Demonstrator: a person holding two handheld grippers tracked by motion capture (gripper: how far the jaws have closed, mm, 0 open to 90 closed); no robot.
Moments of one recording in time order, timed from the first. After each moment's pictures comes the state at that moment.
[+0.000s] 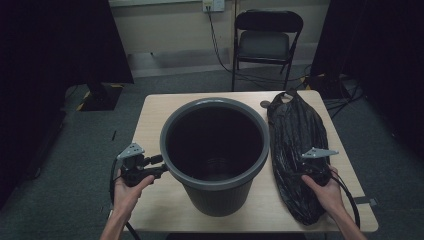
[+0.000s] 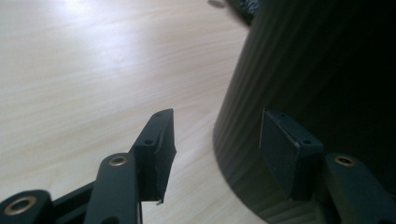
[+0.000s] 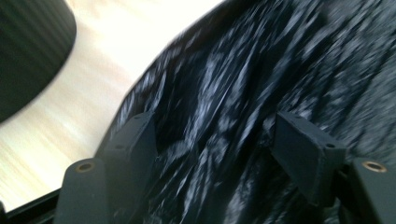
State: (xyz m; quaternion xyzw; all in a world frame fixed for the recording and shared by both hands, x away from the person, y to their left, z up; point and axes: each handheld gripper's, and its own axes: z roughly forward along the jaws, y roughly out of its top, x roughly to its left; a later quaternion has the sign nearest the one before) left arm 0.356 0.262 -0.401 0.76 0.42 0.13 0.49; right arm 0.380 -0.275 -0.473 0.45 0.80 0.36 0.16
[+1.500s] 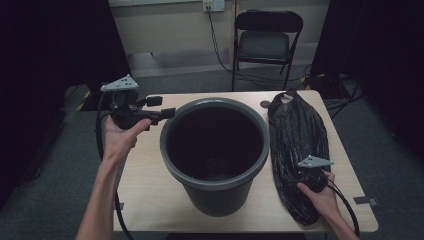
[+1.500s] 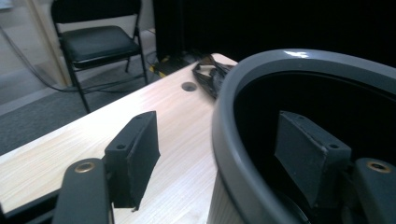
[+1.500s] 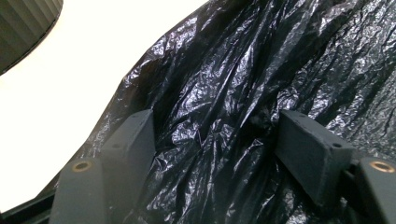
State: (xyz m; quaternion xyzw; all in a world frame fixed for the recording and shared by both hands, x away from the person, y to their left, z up) left arm 0.415 0.233 -0.234 0.79 0.31 0.14 0.51; right arm 0.371 -0.270 -0.499 0.43 0.80 0.36 0.19
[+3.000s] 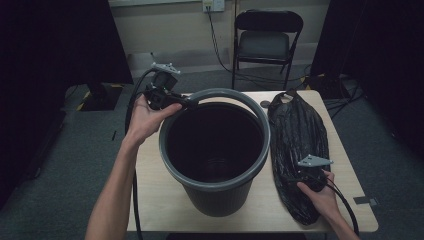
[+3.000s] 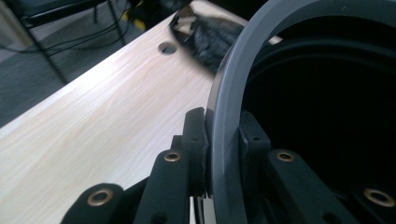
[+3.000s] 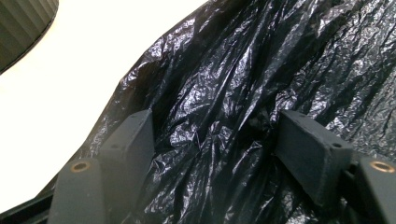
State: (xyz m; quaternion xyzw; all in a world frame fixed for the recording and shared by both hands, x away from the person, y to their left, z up) left arm 0.464 0.173 -0.229 0.85 0.29 0.07 0.43; right arm 0.373 -0.270 -0.499 0.43 0.80 0.36 0.20
